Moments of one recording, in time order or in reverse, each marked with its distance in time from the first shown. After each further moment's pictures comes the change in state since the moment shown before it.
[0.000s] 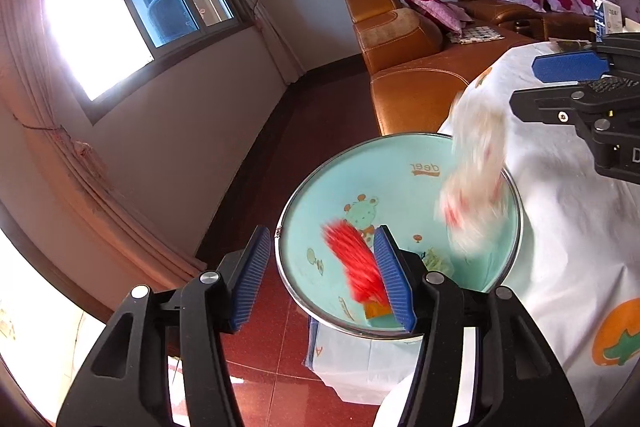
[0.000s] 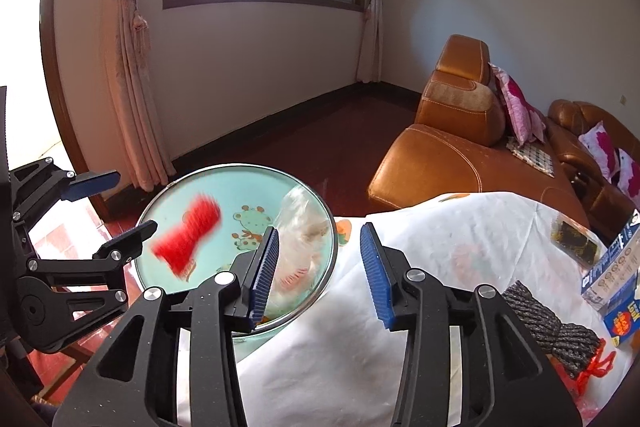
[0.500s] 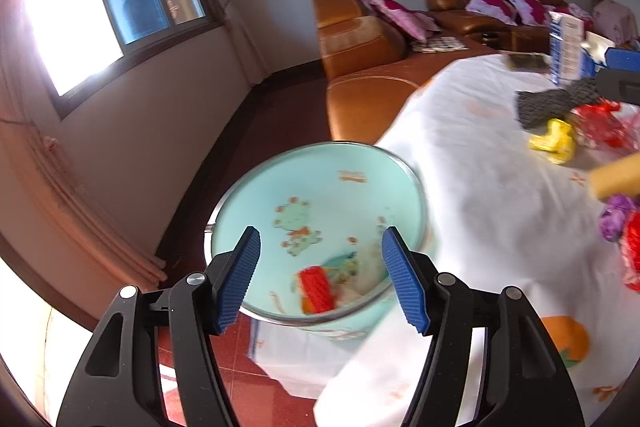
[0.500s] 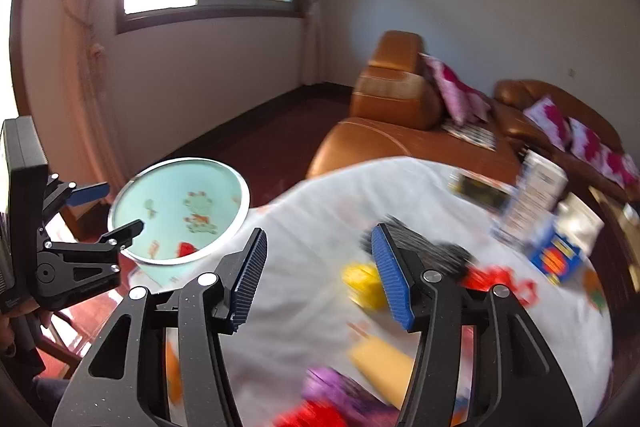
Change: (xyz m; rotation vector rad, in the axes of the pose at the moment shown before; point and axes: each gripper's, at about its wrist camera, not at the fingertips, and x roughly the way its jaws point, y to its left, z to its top) left arm -0.033 -0.047 0.002 -0.012 -0.014 -0.168; right arm -0.113 -0.069 -0.051 0.134 -0.019 -0.185
